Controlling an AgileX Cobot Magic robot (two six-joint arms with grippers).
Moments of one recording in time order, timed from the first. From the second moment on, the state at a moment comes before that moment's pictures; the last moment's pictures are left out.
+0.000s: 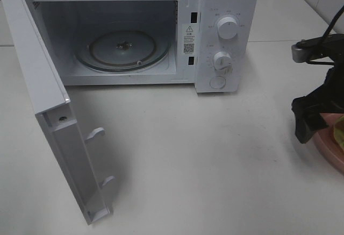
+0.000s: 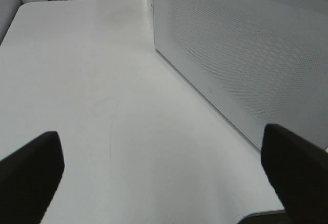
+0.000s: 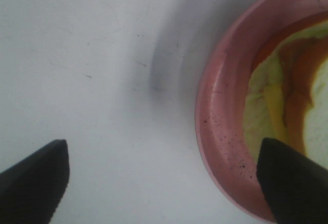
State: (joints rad) left arm 0.04 0.00 -0.50 -0.15 1.04 0.13; right arm 0.16 1.55 -0.91 -0.10 0.83 0.00
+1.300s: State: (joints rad) left arm 0.04 0.00 -0.50 -0.15 1.04 0.13; right arm 0.09 1.83 -0.89 -0.09 0.70 -0.01
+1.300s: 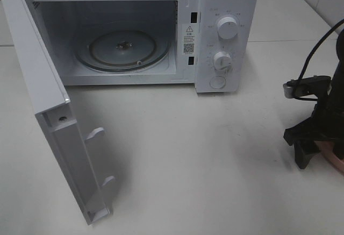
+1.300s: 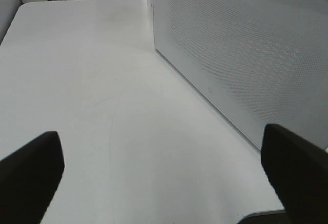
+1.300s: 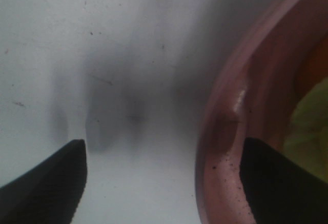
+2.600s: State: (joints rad) left arm 0.04 0.00 -0.50 -0.15 1.04 0.13; right arm 0.08 1.83 -0.89 -0.17 0.69 0.08
